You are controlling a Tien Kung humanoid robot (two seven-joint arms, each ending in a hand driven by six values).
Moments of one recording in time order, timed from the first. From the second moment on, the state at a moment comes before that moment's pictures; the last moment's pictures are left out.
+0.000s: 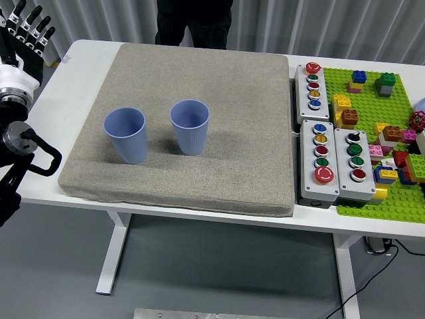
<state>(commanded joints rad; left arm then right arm) -0.55 0.39 -1.24 -1.07 0.34 0.14 -0.30 0.19 -0.11 1.24 0.18 -1.36 -0.02 -0.22</state>
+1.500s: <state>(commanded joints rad) -0.56 0.39 -1.25 -1.09 0.36 0.16 -0.30 0.21 -0.11 1.22 0.18 -1.33 -0.02 -0.22</state>
